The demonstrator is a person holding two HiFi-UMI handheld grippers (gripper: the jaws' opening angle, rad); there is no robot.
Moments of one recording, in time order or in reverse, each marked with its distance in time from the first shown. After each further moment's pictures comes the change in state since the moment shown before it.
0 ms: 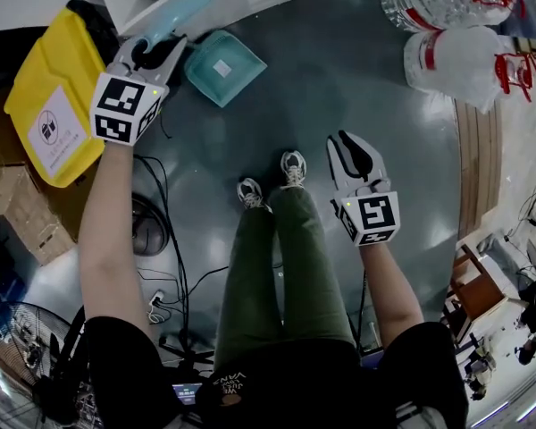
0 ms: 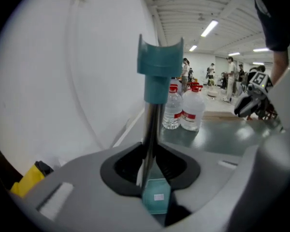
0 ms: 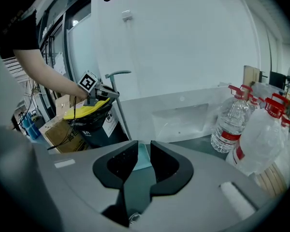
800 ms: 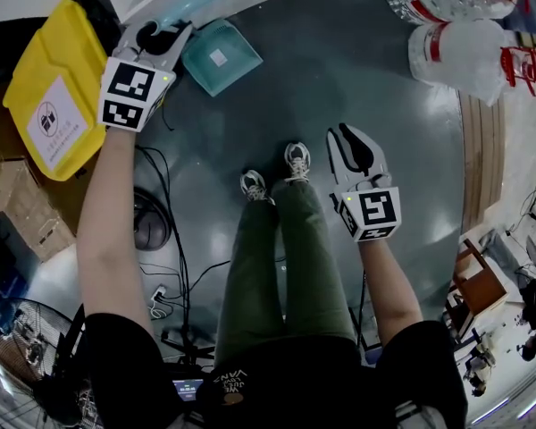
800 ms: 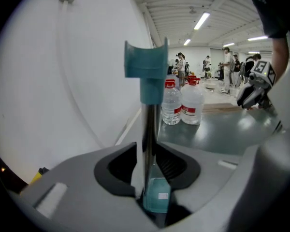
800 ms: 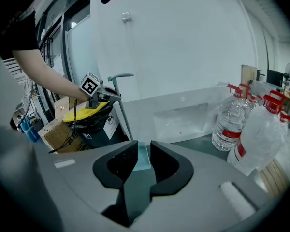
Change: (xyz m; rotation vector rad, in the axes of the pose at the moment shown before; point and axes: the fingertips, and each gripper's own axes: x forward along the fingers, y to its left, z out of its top) left arm 0.005 -0.004 -0.003 0.083 0.030 0.008; right arm 0.001 0.015 -0.003 0.022 -0.018 -0.012
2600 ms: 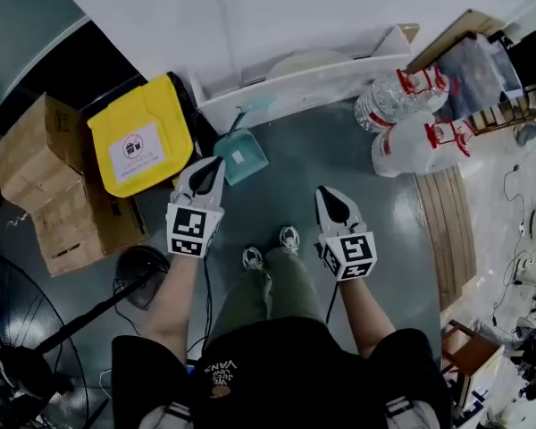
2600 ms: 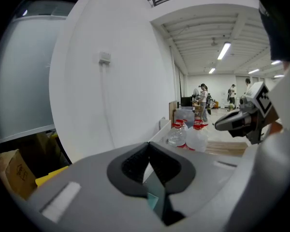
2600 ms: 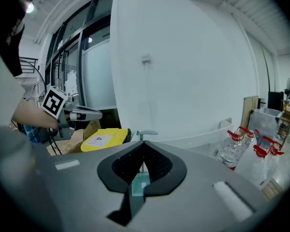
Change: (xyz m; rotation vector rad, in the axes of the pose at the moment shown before) left arm -0.279 -0.099 0.140 -0.263 -0.255 0.251; right arm -0.159 0.089 0.181 -0.062 -0.234 0.036
